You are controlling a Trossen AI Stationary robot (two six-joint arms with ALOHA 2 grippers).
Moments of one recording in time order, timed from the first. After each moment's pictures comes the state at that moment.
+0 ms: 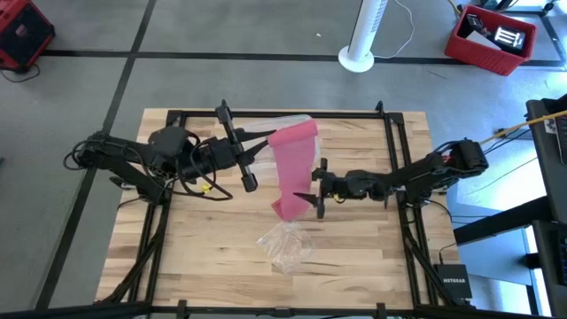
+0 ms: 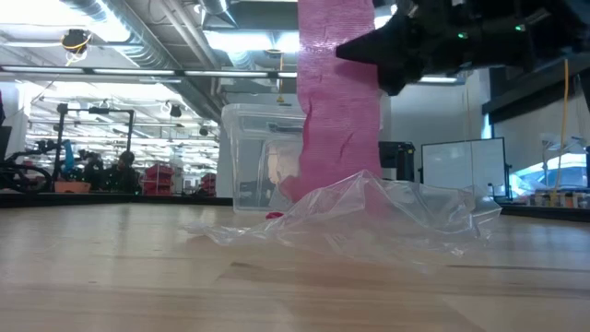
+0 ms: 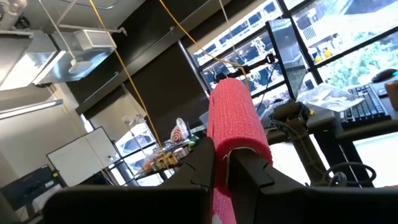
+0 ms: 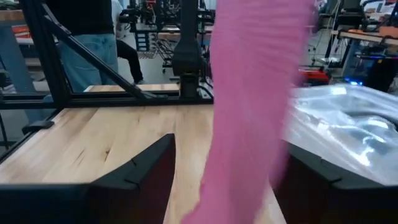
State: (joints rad) left arm -0.26 1.34 1.50 0.16 -0.59 0.66; right arm 0.12 1.47 0.52 0.89 0.20 -0.01
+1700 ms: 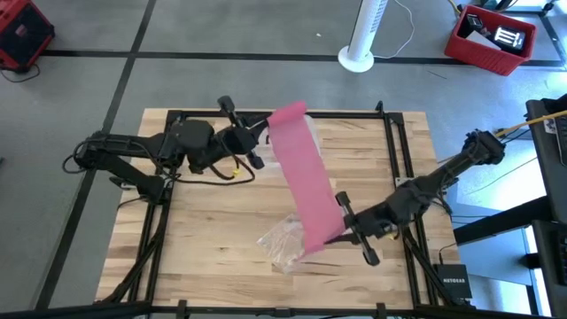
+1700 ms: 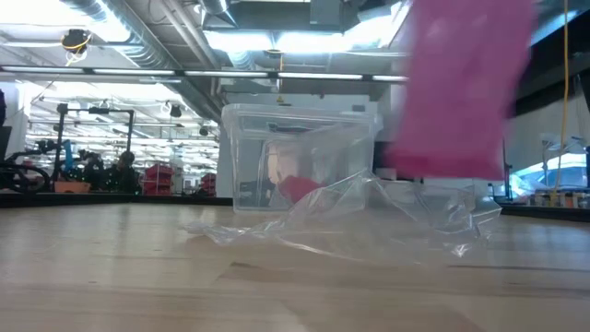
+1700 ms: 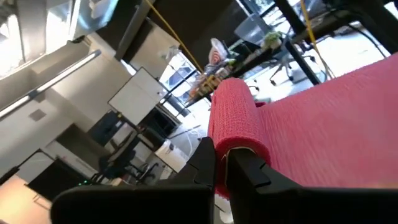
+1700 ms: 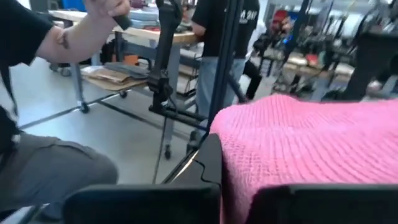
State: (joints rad) left arm -0.14 1.34 1.48 -0.09 -0.79 0.76; right arm 0.59 1.16 0.91 0.20 0.13 -0.14
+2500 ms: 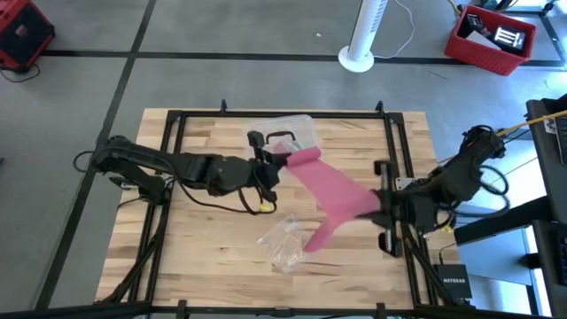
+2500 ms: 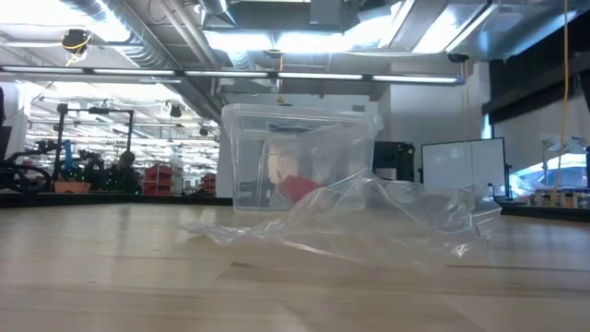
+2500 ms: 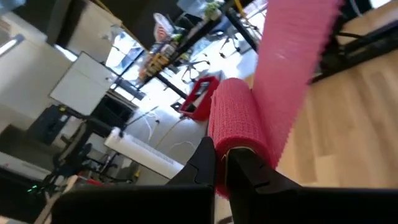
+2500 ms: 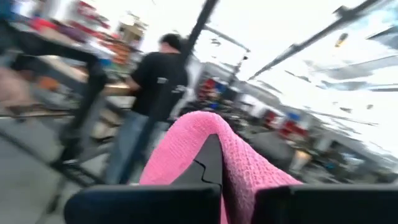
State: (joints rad) left arm -0.24 1.51 1.48 -0.25 -0.78 0.58; right arm 0.69 1.16 1.33 0.10 0.44 -0.60
